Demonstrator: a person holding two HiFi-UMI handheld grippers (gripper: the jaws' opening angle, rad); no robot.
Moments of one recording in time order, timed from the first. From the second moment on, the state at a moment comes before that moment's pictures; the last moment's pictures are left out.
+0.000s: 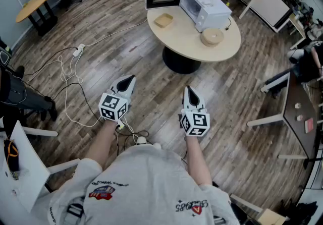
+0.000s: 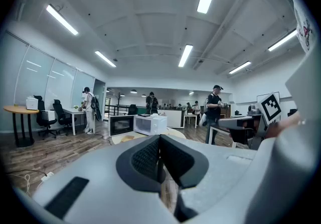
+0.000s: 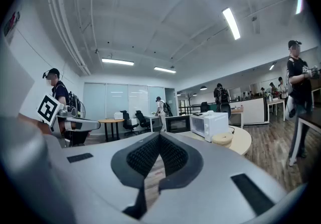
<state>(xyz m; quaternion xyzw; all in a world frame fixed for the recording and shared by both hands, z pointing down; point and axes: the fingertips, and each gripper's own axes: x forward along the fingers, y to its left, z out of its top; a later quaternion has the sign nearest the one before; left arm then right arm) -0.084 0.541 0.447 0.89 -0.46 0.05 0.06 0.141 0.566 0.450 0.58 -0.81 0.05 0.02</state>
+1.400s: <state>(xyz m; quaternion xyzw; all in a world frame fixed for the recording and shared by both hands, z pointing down) -0.119 0.546 0.454 0.89 -0.44 0.03 0.07 0.096 0.588 0.442 0.57 -0.82 0.01 -0.02</state>
